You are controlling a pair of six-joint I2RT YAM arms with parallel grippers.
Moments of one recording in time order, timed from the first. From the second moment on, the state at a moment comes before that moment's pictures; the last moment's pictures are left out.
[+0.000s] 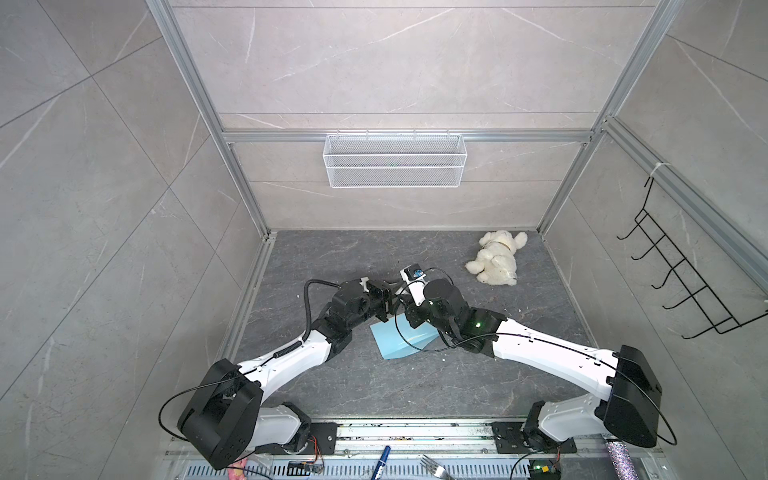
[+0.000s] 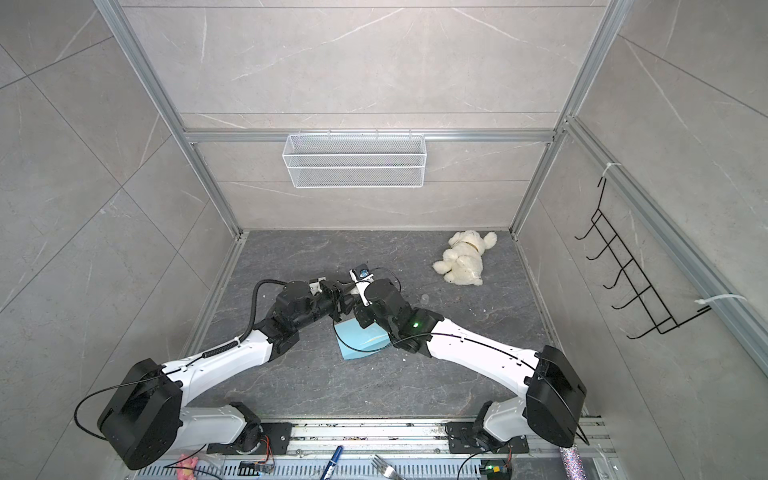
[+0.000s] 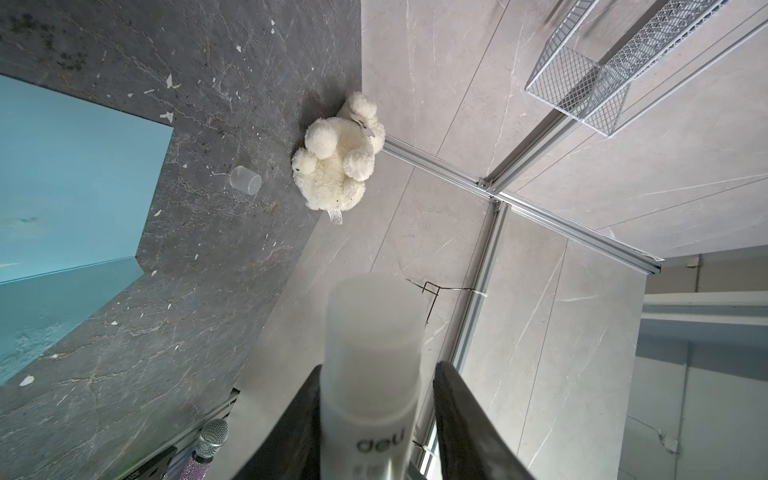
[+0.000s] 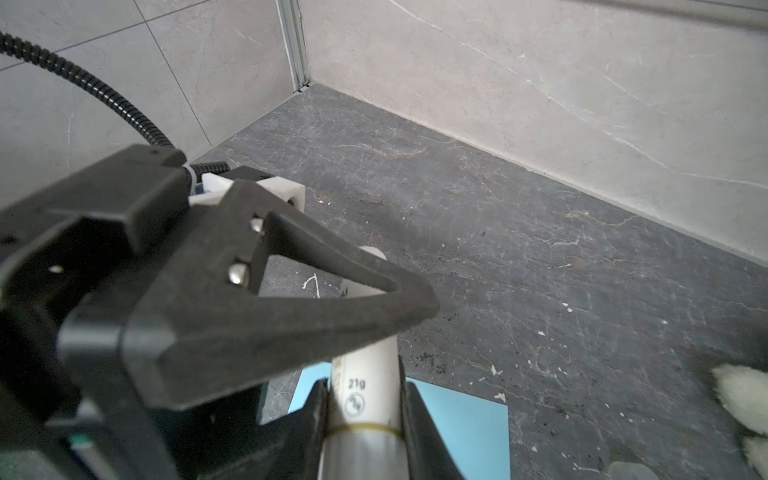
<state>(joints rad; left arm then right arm) -0.64 1.31 0.69 0.43 0.29 -1.86 0.93 1.42 1.06 -0.13 0.25 0.13</state>
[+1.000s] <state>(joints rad) -0.64 1.26 0.76 0.24 0.25 -1.59 0.95 1.35 1.07 -0.16 0.27 0.19</state>
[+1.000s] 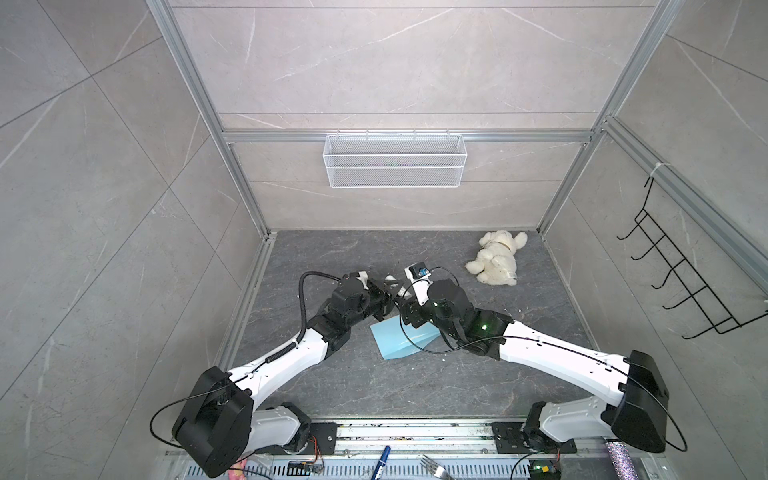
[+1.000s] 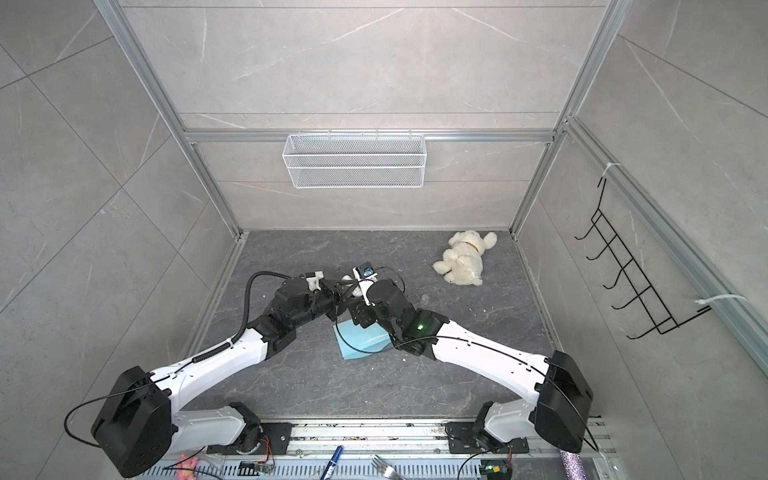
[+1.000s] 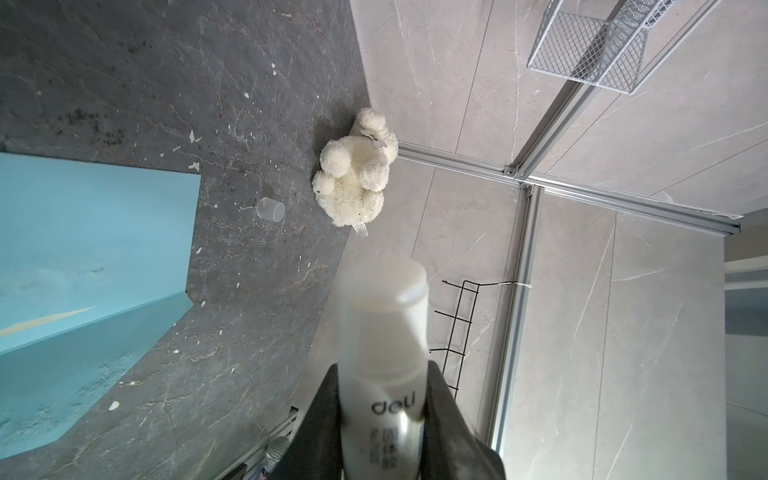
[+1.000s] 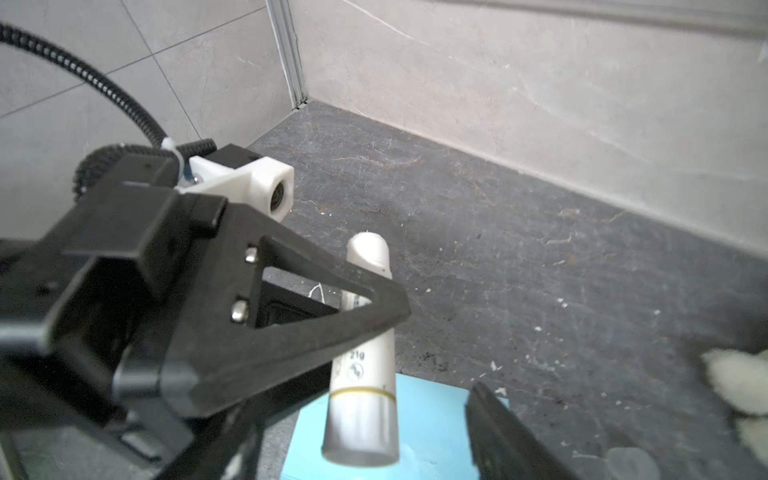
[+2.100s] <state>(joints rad) -0.64 1.08 0.78 -0.08 0.06 -0.60 0.95 1.16 0.97 -0.56 0.47 0.78</state>
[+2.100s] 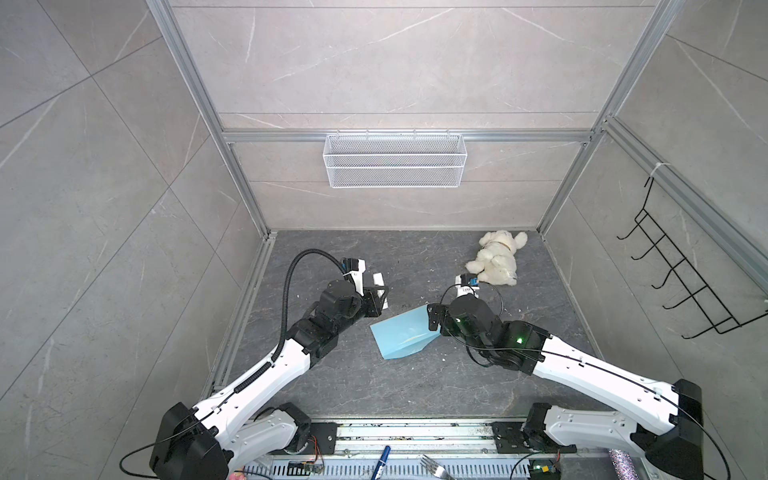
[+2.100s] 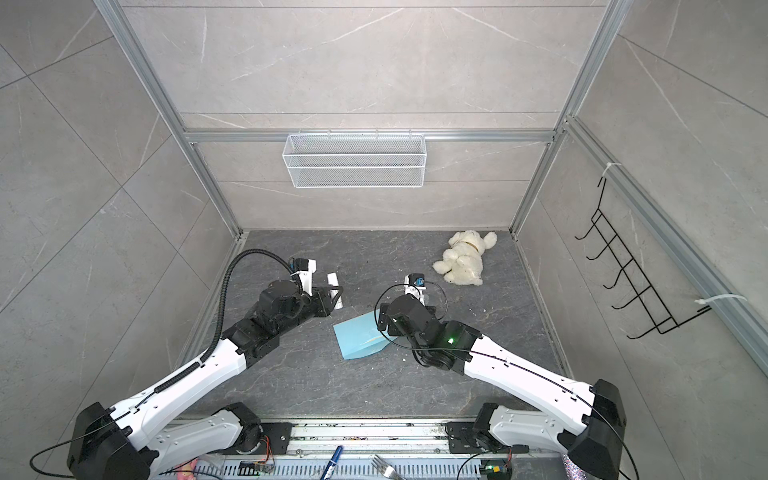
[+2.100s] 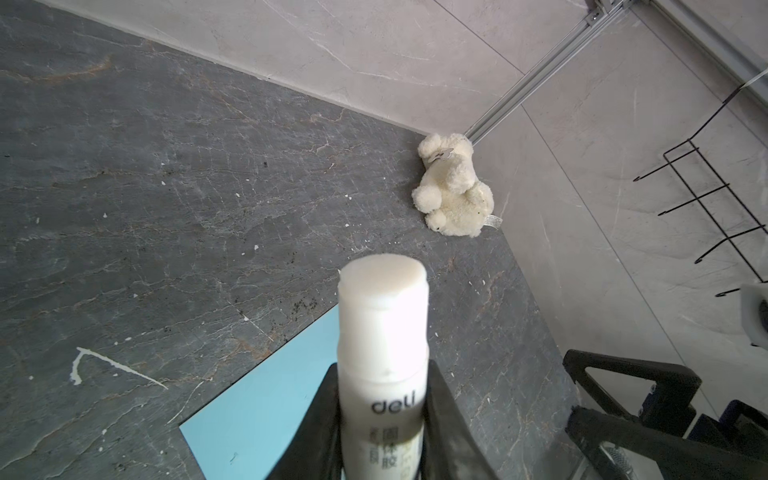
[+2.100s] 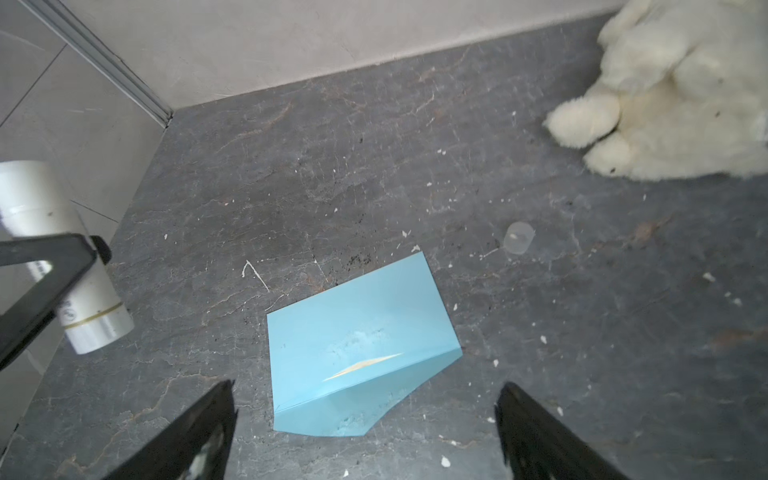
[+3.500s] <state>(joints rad) -0.64 1.05 0.72 -0.12 0.05 -0.57 0.83 1.58 0.66 0.04 -0.02 1.38</state>
